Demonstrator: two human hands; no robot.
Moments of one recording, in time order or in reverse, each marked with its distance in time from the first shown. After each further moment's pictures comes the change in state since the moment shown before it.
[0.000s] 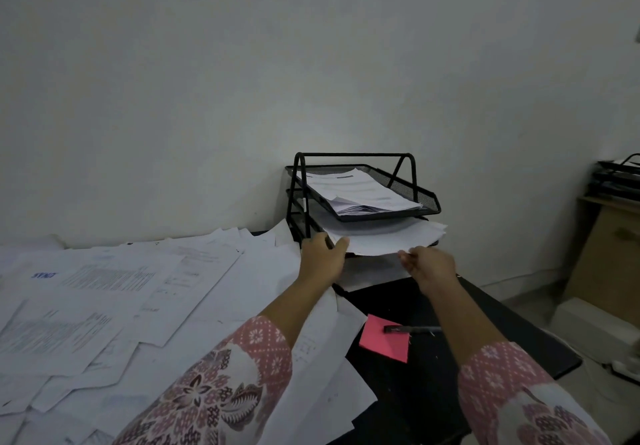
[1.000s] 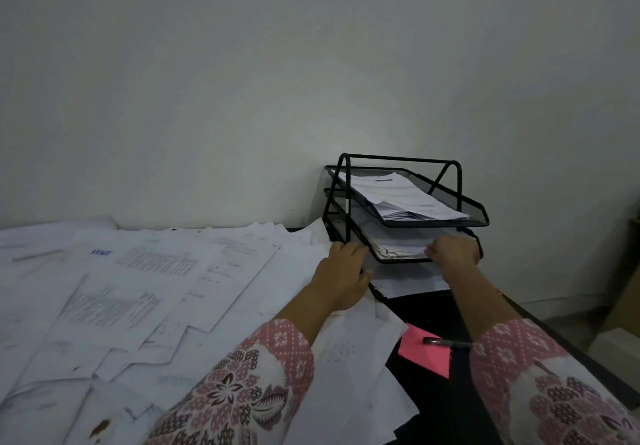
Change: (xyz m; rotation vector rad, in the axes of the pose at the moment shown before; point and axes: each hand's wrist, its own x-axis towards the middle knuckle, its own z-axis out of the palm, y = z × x) left_hand -0.001 -0.040 -0.043 0.739 -0.174 0.500; right_hand 0.024 0.000 0.048 -0.366 0.101 -0.153
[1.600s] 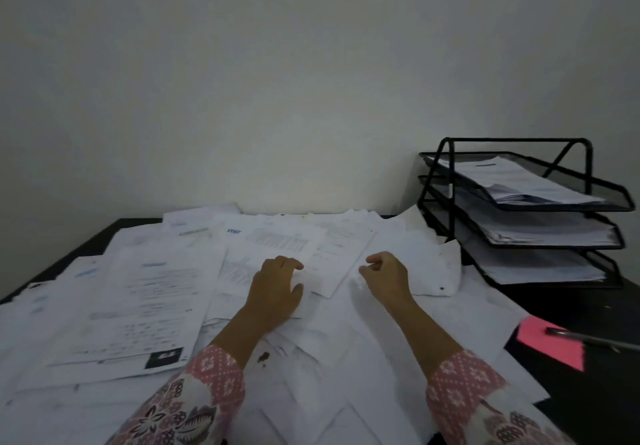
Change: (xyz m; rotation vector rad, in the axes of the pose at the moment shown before) left_hand -0.195 -0.162 -0.087 0.166 0.163 -0.460; right_hand -0.196 0.099 0.160 -0.443 -0.577 -0.284
